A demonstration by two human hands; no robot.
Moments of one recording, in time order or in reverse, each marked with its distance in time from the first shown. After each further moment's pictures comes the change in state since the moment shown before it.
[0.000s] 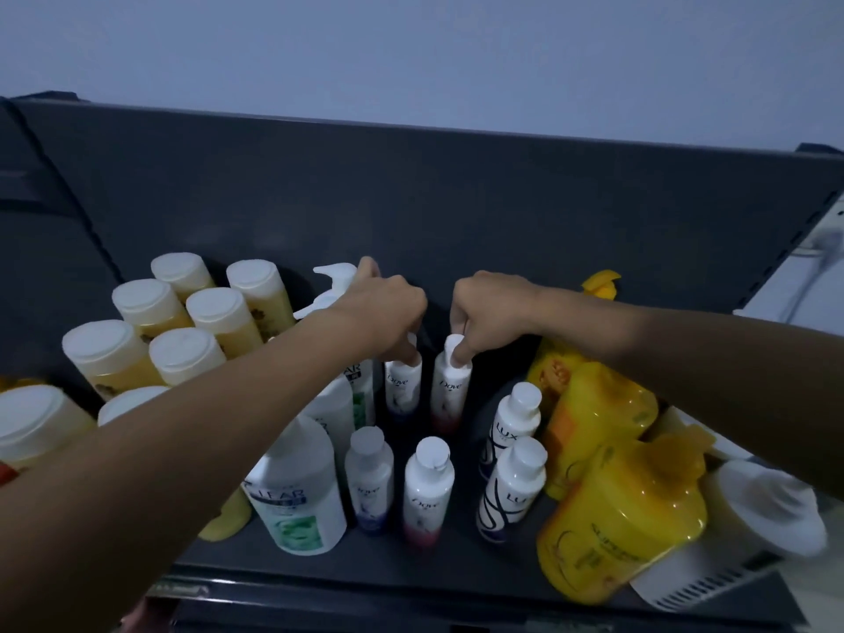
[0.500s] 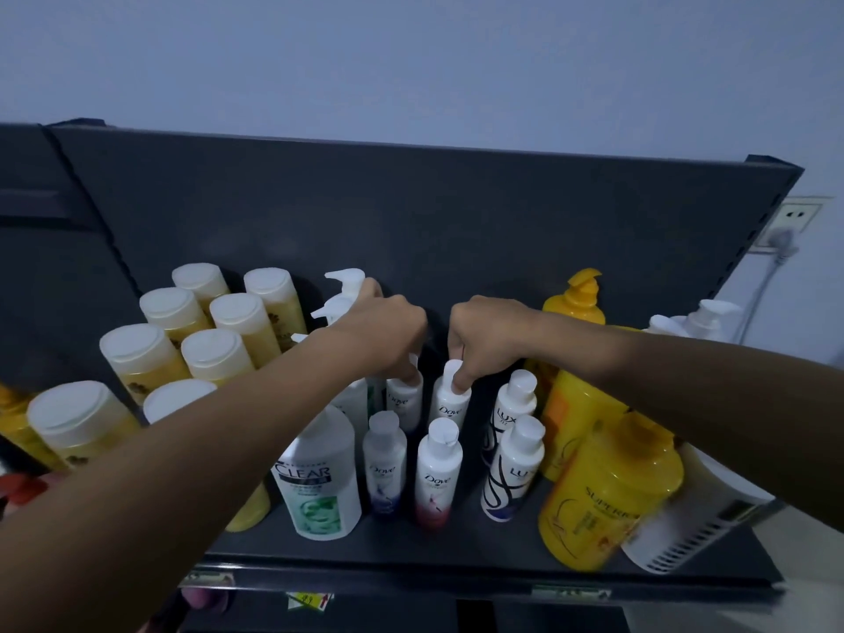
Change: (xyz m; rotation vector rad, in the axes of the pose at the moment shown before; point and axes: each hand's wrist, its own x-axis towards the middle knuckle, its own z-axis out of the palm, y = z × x) left_hand -0.041 0.006 -0.003 0.020 0.026 0.081; right_hand -0.042 -0.039 0.008 -0.016 -0.029 0.019
